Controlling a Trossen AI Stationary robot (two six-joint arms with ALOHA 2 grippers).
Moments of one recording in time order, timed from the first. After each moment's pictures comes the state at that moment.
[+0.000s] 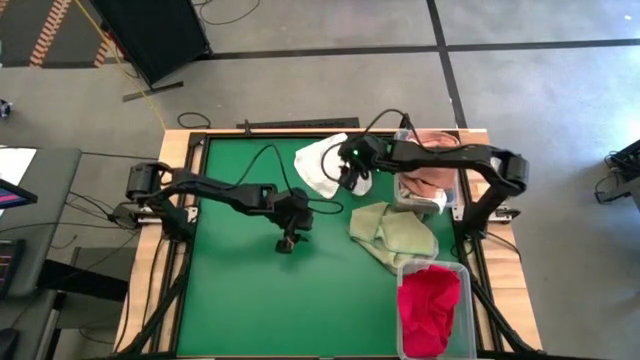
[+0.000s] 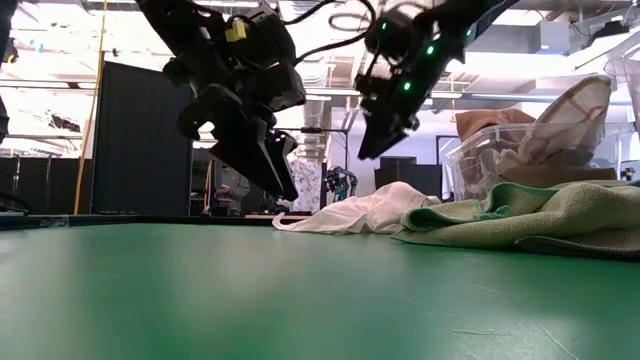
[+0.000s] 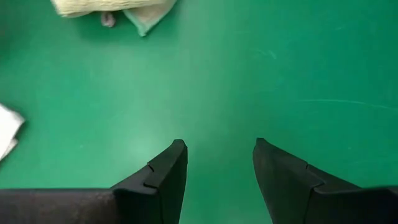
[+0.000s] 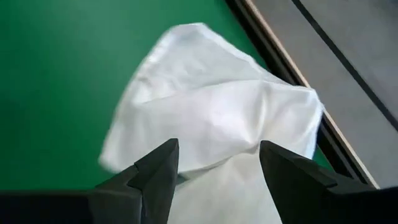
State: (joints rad) left arm 0.06 1.67 0.96 -0.17 0.21 0.28; right arm -0.34 1.64 1.18 -0.38 0.23 -0.02
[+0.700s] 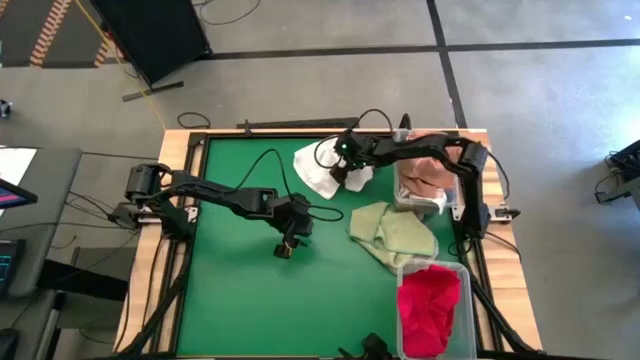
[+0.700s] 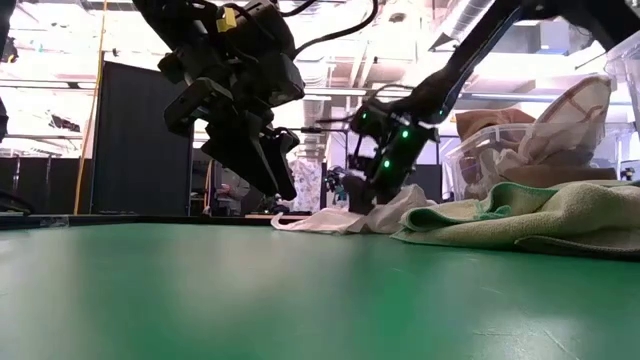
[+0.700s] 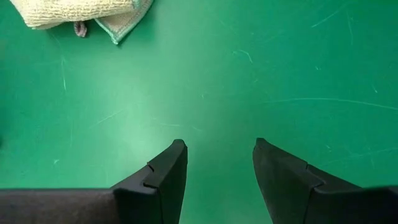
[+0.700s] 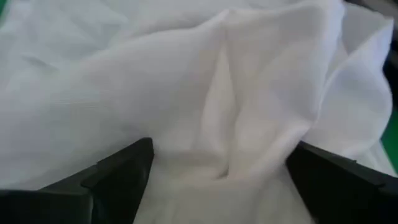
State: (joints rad) left arm 0.01 1.67 0.96 -0.17 0.20 0.29; right arm -0.52 1.99 1.18 -0.12 0.11 0.15
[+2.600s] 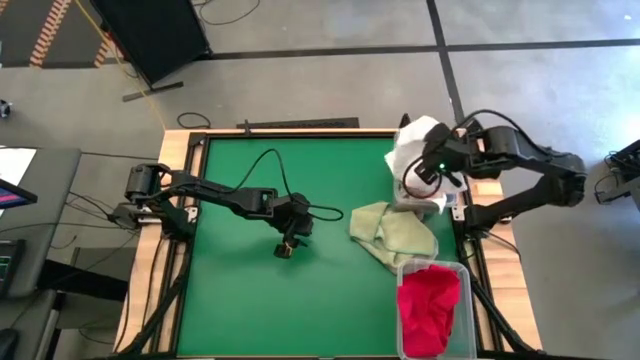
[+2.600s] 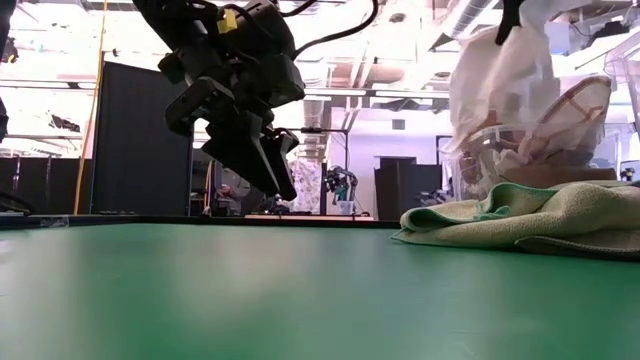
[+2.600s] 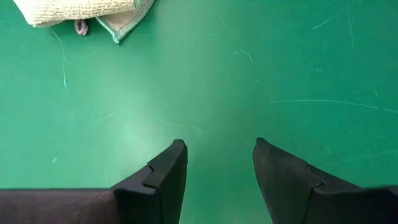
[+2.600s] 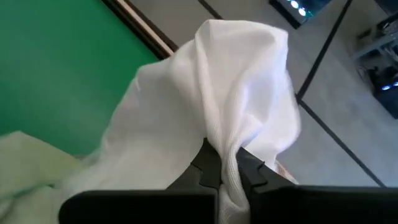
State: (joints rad) left arm 0.01 1.67 0.96 -0.17 0.20 0.28; right arm -0.06 1.18 1.54 -1.57 0.79 0.49
